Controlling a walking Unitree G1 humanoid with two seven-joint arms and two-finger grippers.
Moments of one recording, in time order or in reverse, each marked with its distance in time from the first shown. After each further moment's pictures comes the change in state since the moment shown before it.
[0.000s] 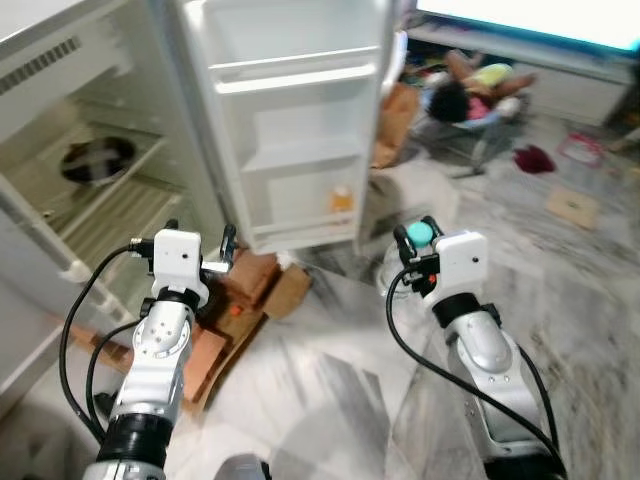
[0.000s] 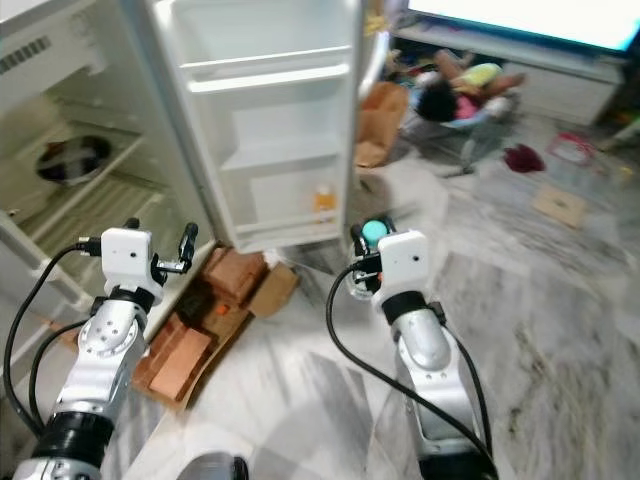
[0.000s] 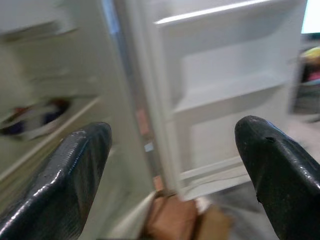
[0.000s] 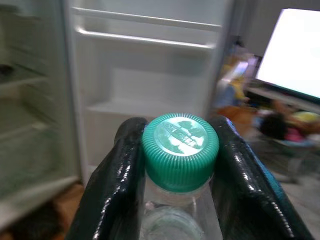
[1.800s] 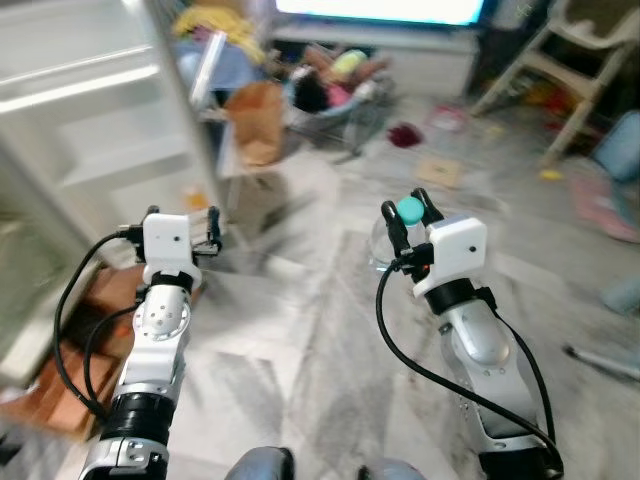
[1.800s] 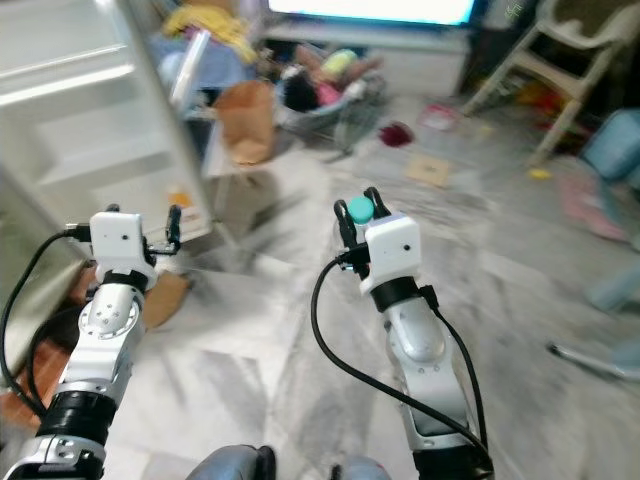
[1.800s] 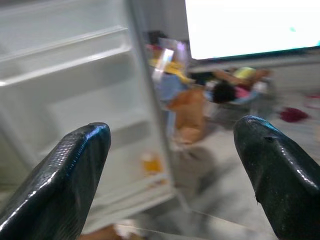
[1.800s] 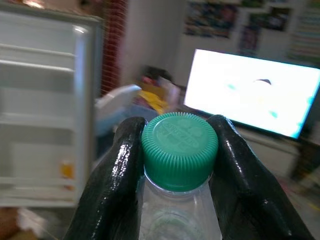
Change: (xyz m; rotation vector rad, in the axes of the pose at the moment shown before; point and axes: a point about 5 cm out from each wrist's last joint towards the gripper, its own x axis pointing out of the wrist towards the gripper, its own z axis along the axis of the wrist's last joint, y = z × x) left arm 0.016 -0.001 0.013 0.010 -0.039 0.101; right arm -0.002 0.000 0.024 -0.071 -0.144 0.013
